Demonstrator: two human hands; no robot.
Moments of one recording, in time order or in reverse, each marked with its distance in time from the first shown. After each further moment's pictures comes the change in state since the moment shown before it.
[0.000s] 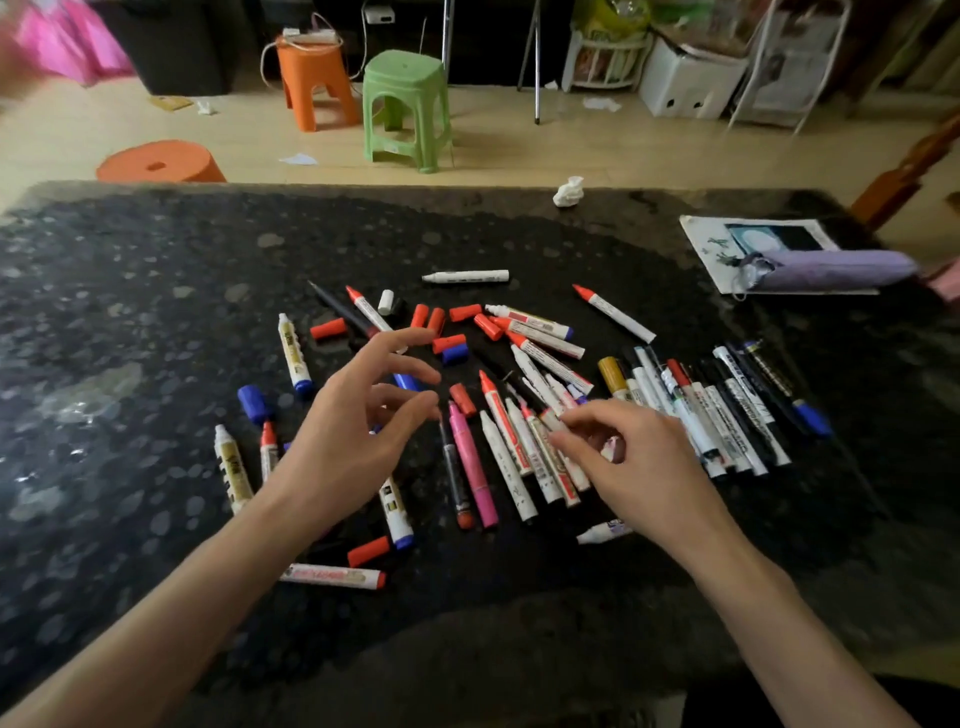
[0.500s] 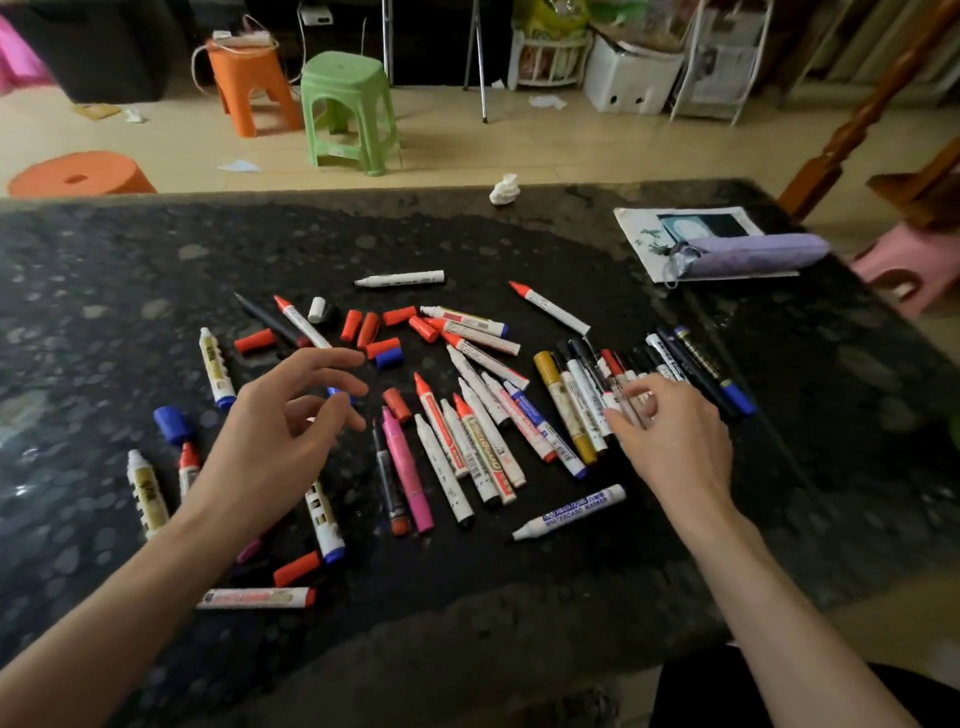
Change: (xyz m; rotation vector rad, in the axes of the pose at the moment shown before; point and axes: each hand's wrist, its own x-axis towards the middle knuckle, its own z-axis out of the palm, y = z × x) left_hand 0.007 0.004 0.016 0.042 0.079 -0.084; right_hand 0.012 0.085 -0.032 -0.341 0.326 0.408
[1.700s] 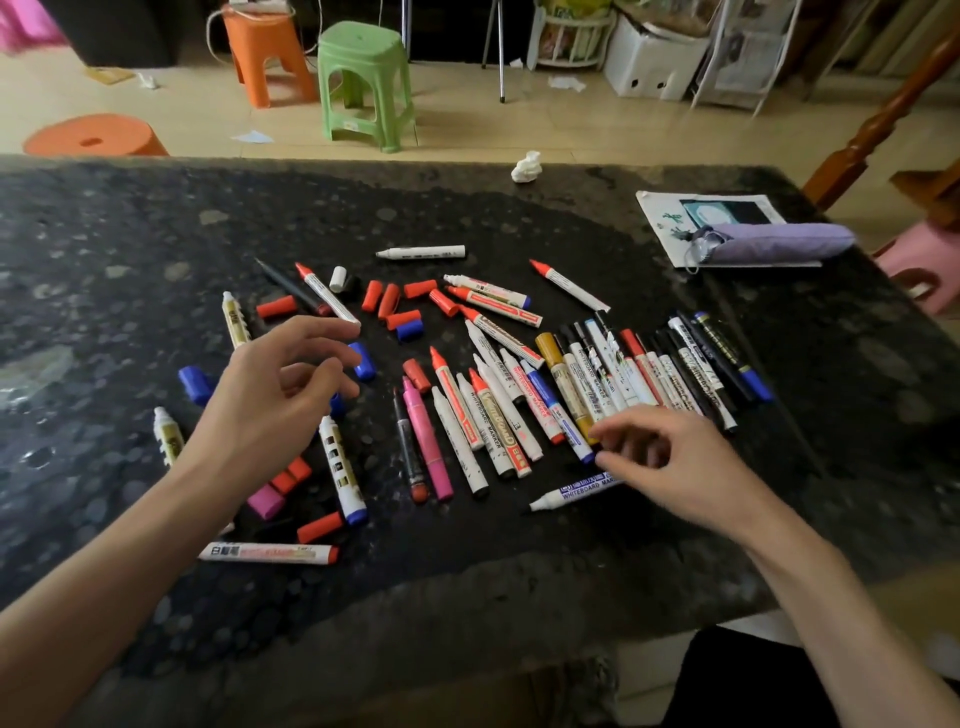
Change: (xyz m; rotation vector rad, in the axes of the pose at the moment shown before) left_hand -0.003 -0.014 -0.020 -0.014 0.043 -0.018; right_hand -0.026 0.020 -0.018 0.315 -0.511 -0.404
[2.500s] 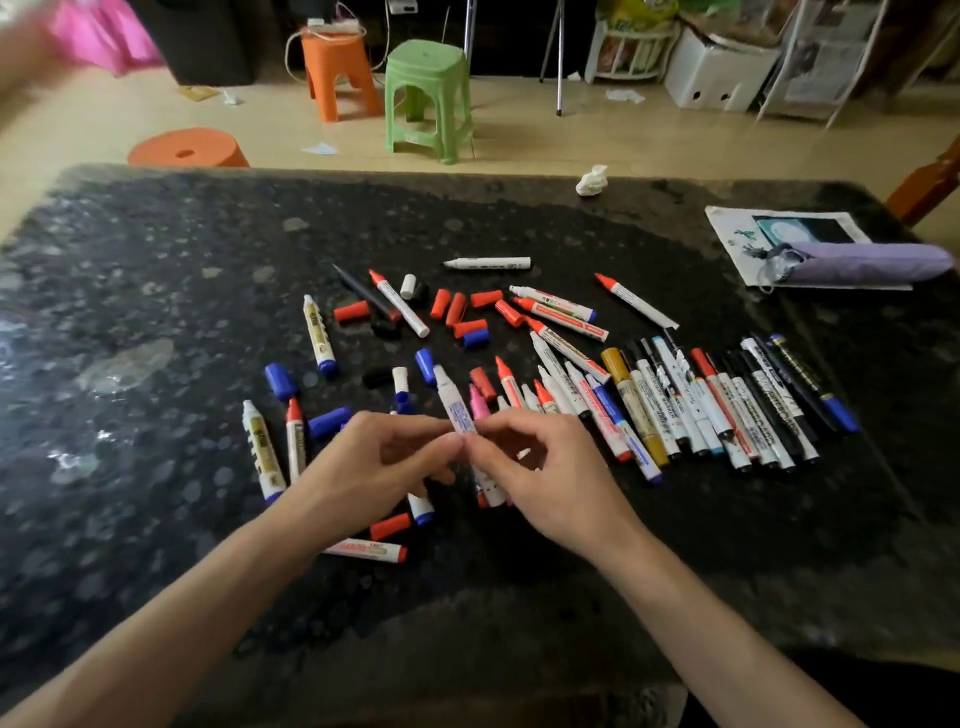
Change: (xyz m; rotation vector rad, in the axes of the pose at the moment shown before) left_hand -0.026 -0.018 0.001 -0.026 -0.403 -0.061; right_hand 0.030 -0.126 0.098 0.334 -0.004 -0.207
